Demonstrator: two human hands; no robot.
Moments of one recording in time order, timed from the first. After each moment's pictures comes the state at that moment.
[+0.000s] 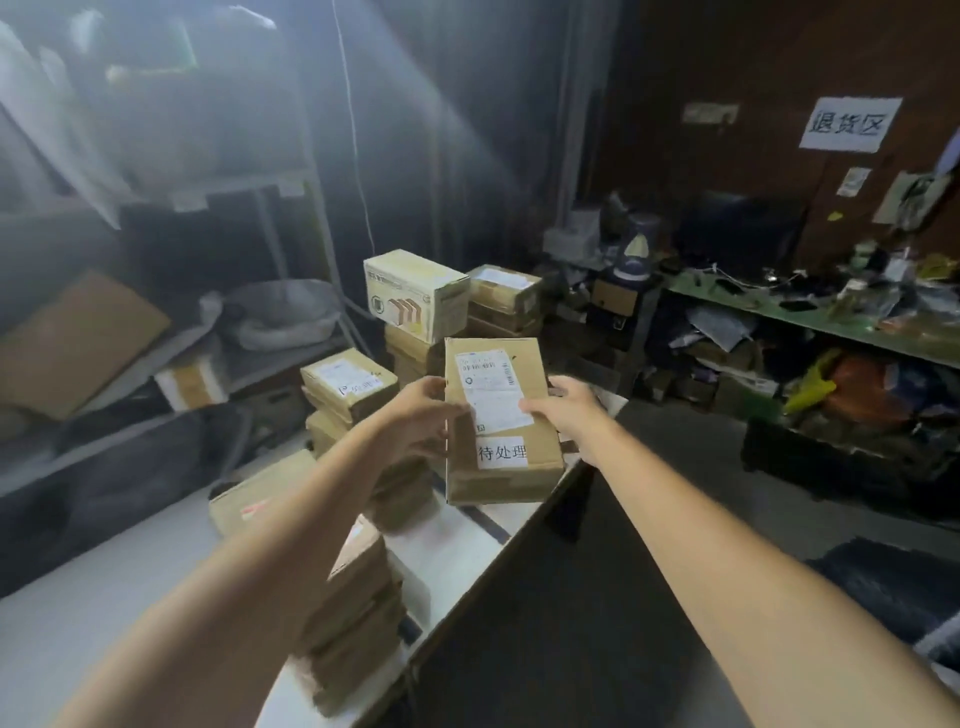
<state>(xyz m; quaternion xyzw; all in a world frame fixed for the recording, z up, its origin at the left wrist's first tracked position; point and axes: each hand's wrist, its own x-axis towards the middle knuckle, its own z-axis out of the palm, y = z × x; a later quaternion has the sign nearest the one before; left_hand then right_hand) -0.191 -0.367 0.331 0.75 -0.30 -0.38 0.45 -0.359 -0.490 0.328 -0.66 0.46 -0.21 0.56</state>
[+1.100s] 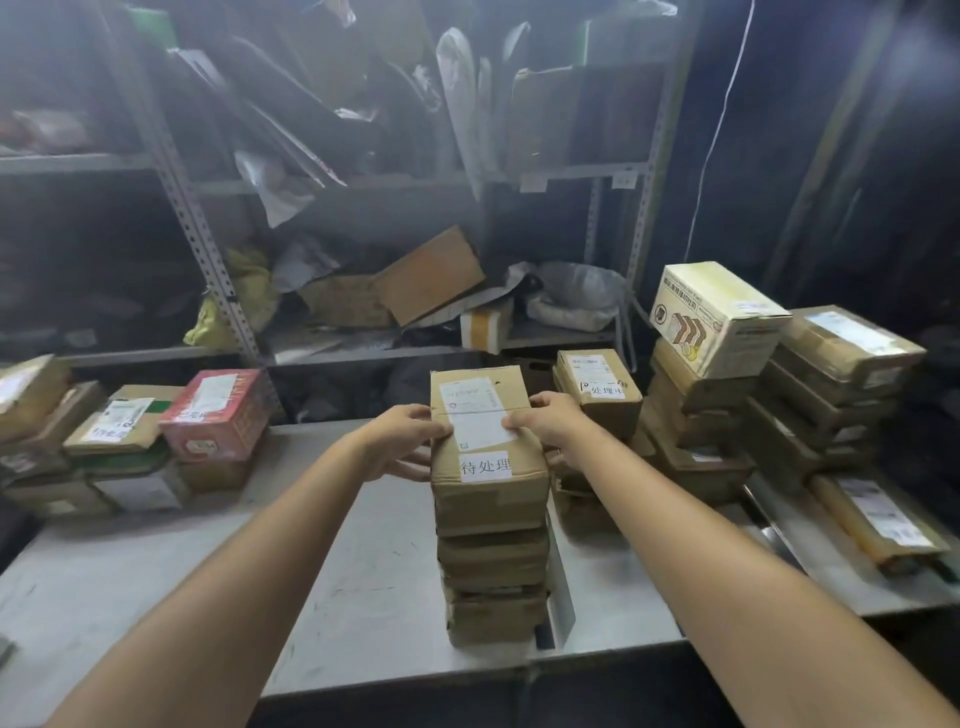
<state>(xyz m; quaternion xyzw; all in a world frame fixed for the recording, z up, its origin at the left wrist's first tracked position) -0.137 -0.160 0.321 0.83 0.01 -0.25 0.51 -0.157 -0.373 0.314 -0.78 0.20 0.12 0.58</state>
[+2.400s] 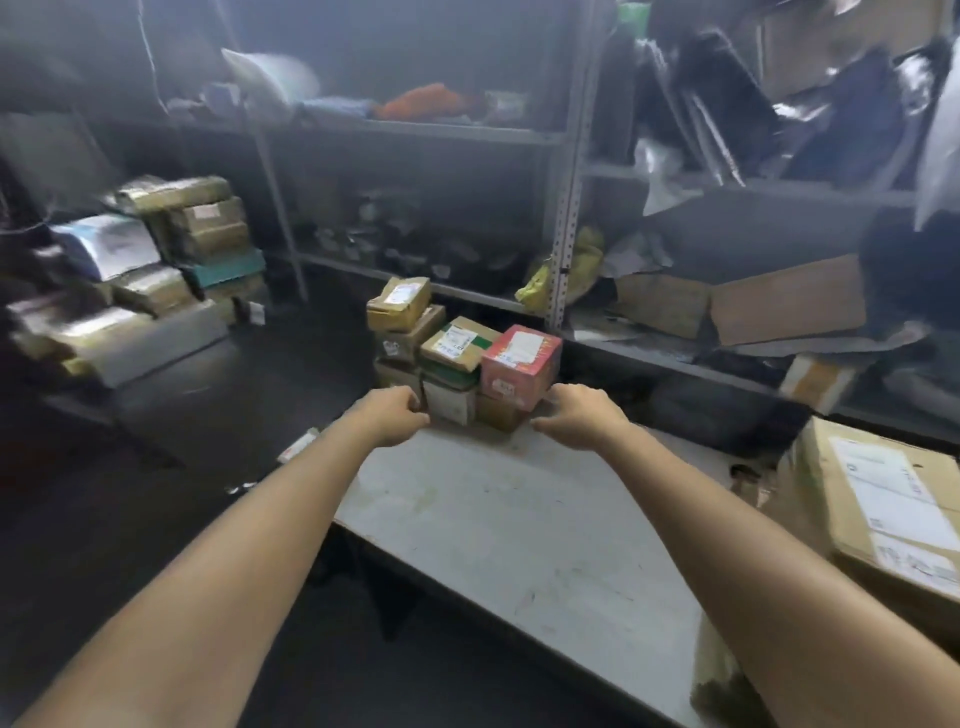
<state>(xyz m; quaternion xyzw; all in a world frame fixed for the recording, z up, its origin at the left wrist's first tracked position) -0.231 0.243 0.307 0.96 0.22 -0.06 0.19 -0.123 -0.002 0.310 -0.95 -0.24 0.13 0.15</state>
